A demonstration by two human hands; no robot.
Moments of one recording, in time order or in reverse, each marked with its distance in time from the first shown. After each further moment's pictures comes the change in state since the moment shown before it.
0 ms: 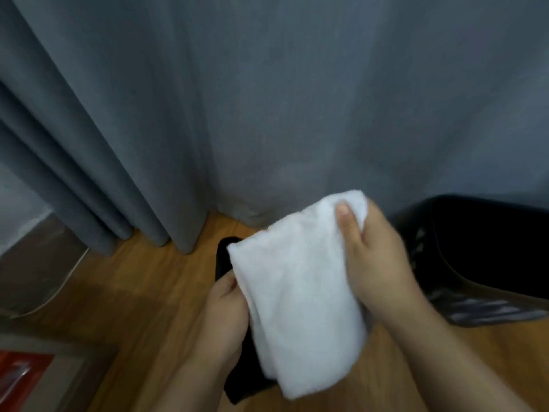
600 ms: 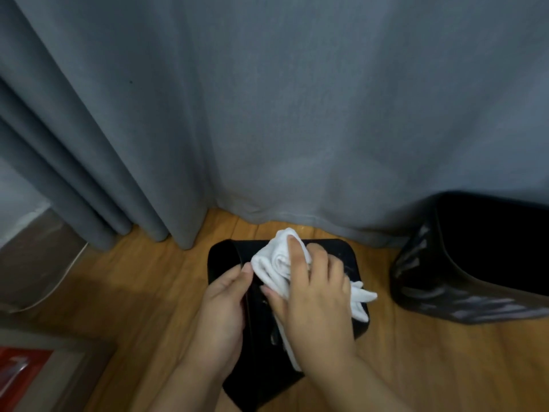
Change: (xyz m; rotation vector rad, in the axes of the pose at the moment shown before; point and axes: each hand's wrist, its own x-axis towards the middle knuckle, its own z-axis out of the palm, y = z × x) left_hand -0.004 -0.005 -0.007 -0.166 -0.124 0.007; right_hand -0.059 0.022 0.071 -0.666 -0.101 -0.182
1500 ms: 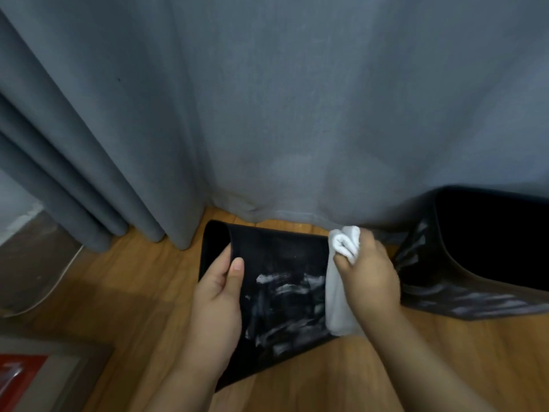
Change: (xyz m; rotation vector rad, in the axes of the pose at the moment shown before) left_hand 0.007 -0.002 -0.003 0.290 0.062 0.267; right_hand 0.041 0.088 0.012 0.281 -0.009 0.440
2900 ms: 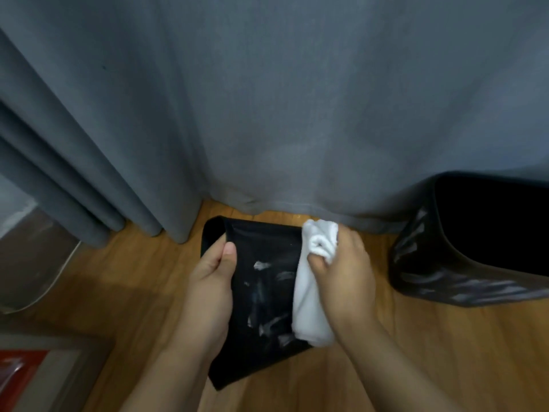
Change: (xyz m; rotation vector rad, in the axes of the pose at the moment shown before) left_hand 0.007 0.009 0.001 -0.096 -0.035 -0.146; right_hand -0.030 -0.017 0.019 0.198 0.055 -0.133
